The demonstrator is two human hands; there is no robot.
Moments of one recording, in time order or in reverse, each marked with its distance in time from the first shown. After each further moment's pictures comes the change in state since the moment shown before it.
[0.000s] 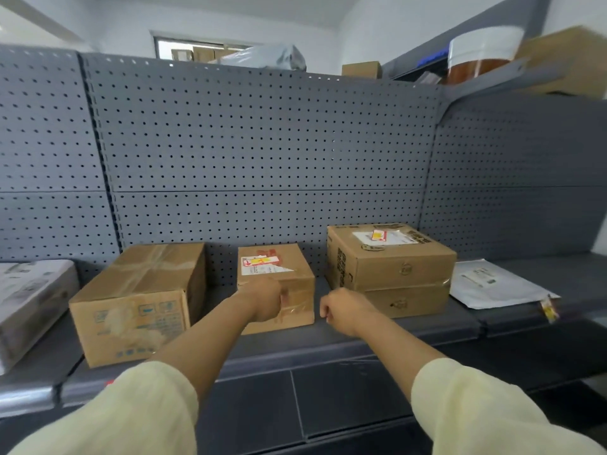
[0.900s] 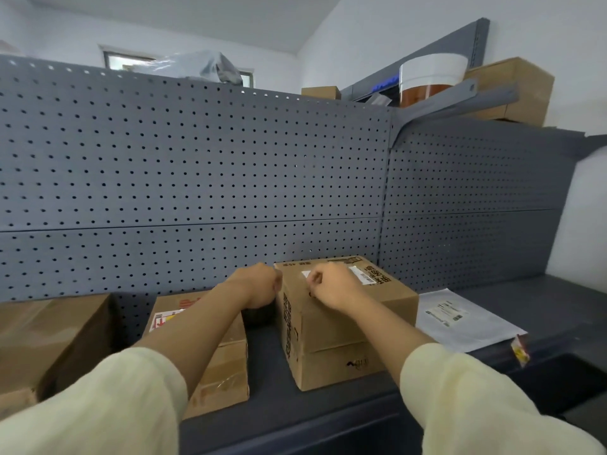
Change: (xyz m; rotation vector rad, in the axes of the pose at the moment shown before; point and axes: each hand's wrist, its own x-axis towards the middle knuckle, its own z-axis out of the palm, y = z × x) left_hand 0.169 0.079 -0.060 0.091 0.134 0.091; right_hand 0.078 0.132 -0.073 0.422 0.392 0.218
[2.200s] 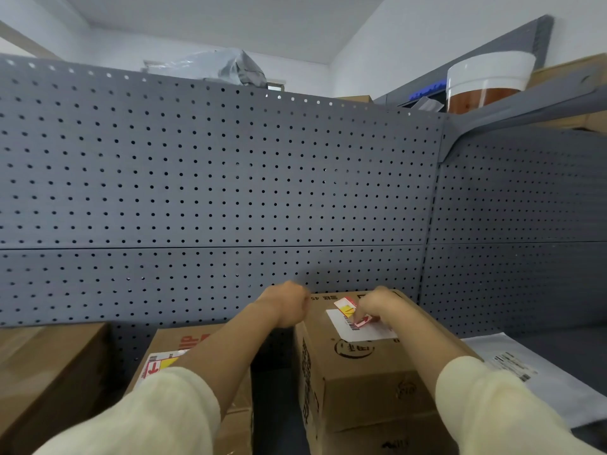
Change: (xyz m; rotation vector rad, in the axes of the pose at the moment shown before) left_hand 0.092 -0.013 0.018 -0.097 0.007 -0.017; right_hand 0.114 0.038 -0.004 -0.284 -0.351 0.447
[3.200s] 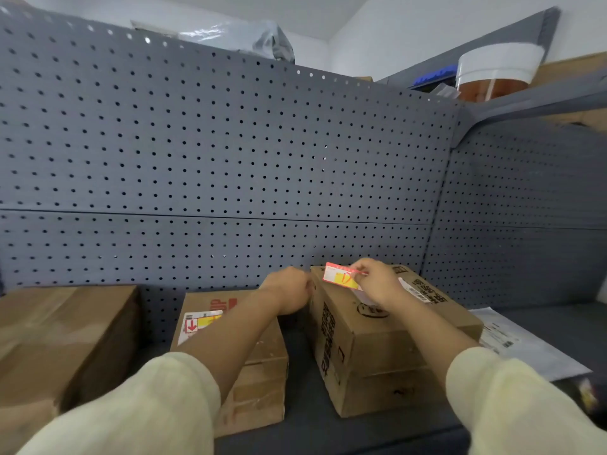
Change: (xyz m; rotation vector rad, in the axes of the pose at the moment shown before) left_hand -0.059 -0.027 0.005 -0.074 0.060 0.024; right_hand -0.037 -0.016 0.038 0.416 0.364 -0.352
